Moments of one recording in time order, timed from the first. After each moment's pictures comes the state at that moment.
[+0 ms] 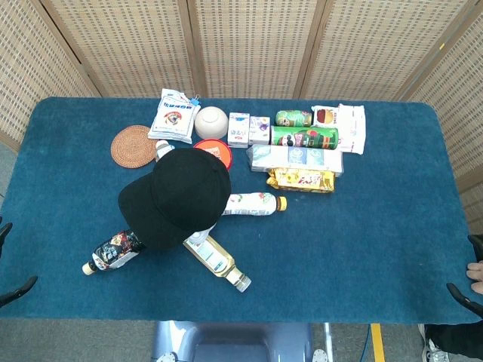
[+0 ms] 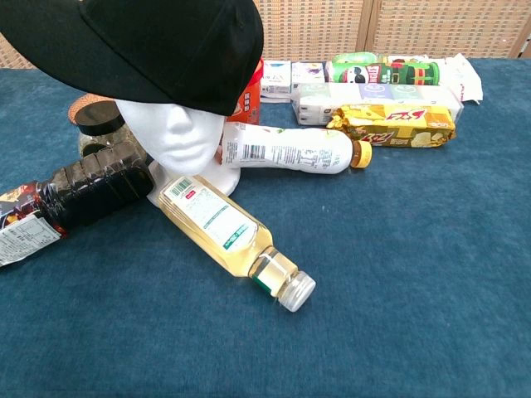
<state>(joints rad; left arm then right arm) 0.05 -1.13 -0.01 -1.57 1.65 1.73 -0.09 -0.09 -1.07 0.08 -1.50 -1.63 1.81 0.09</state>
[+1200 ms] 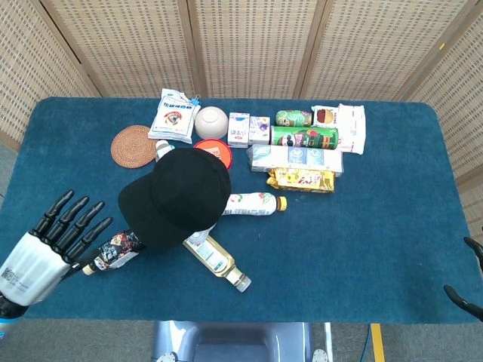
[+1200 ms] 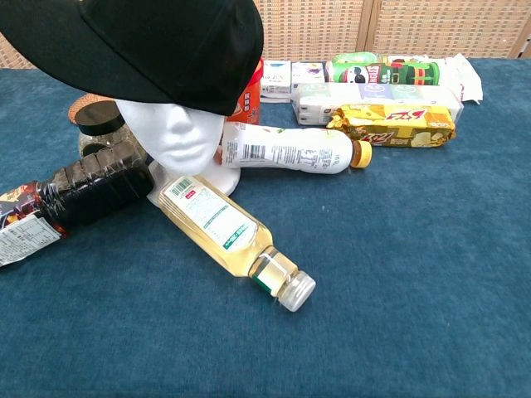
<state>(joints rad) -0.25 -0.97 -0.16 -1.73 2.10 1.64 0.19 -0.09 -1.06 0.07 -1.52 -1.64 1.79 0.12</state>
